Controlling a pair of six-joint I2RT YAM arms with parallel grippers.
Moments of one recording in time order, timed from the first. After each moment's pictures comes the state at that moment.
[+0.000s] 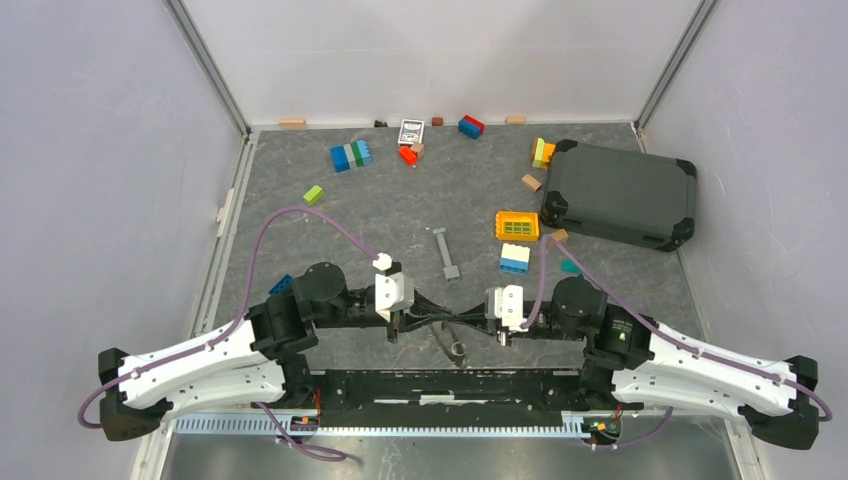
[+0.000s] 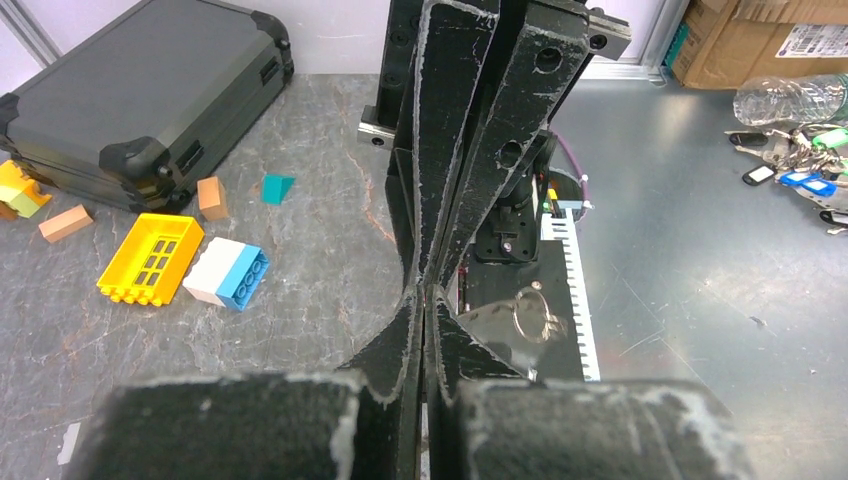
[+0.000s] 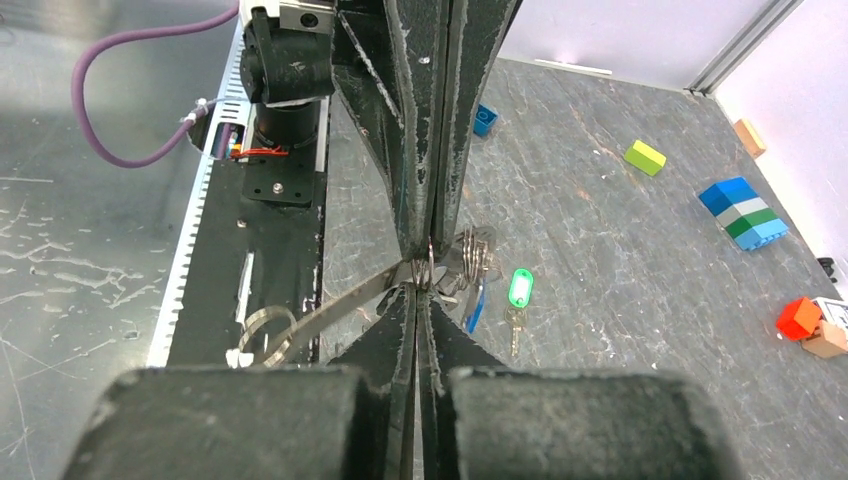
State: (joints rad) left arm -1.17 0.76 0.75 -0.05 0.35 0.06; right arm 1.20 0.68 0.65 -0.07 -0.28 -0.29
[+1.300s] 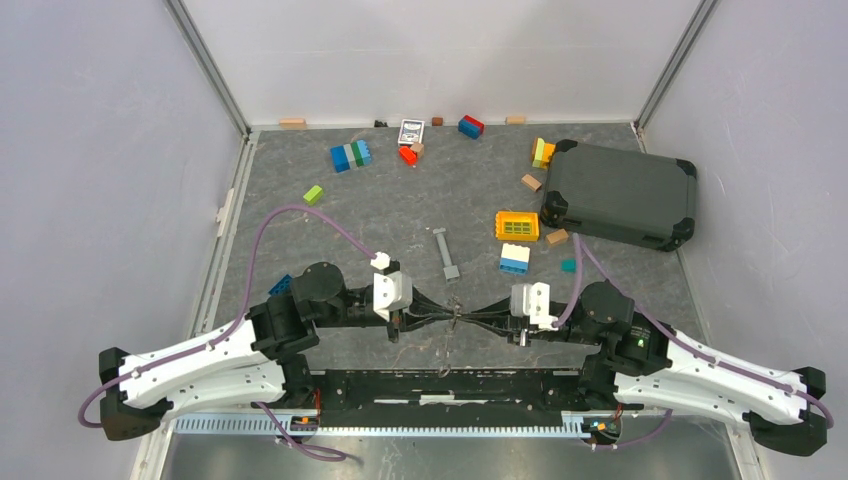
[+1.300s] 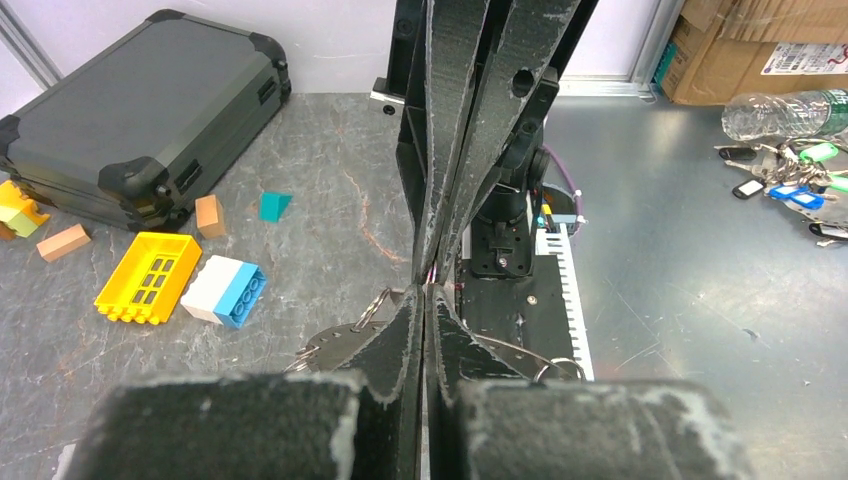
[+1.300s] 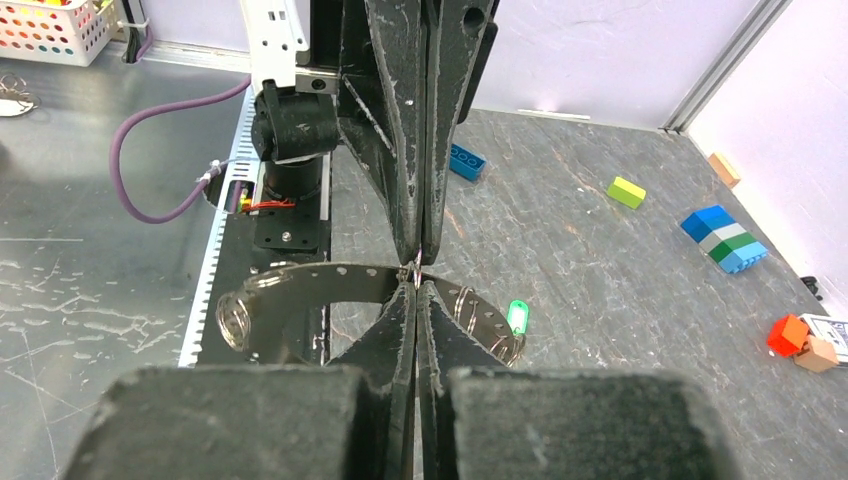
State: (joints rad) left arm -1.17 0.76 0.75 0.00 0.35 0.06; right arm 1.20 0.57 0.62 -0.04 -0.27 -0.21
